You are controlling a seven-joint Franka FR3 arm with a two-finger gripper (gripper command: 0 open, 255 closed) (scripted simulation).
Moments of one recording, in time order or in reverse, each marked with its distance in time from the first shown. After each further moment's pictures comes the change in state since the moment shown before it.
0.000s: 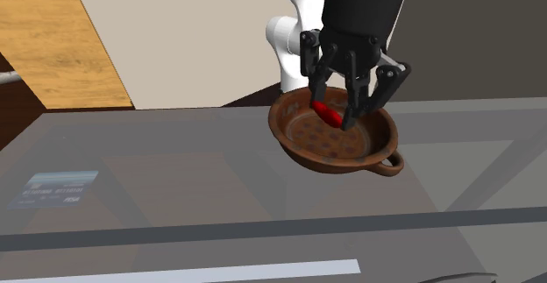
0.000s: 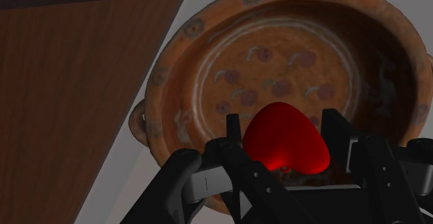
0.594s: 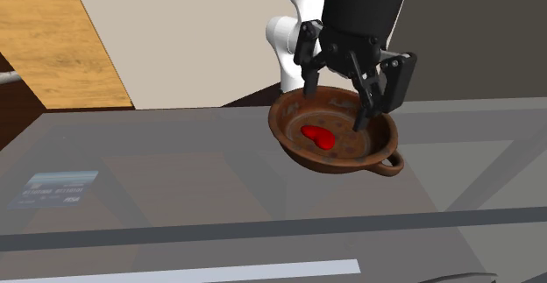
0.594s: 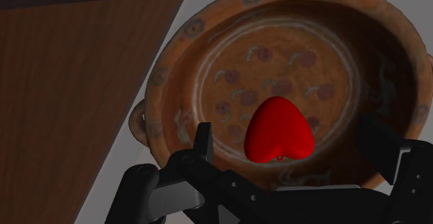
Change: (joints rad) arm 0.000 0.000 0.000 -0.001 0.000 0.000 0.000
